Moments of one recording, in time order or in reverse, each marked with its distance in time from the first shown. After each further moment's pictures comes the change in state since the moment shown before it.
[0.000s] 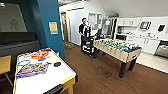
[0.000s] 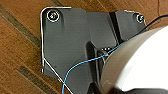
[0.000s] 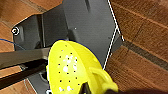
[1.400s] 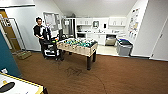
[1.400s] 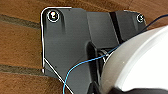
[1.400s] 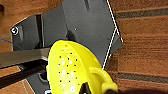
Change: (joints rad) left arm 0.000 -0.002 0.000 0.004 0.000 0.000; right arm 0.000 0.003 -0.011 -0.013 0.001 0.000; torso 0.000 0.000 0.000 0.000
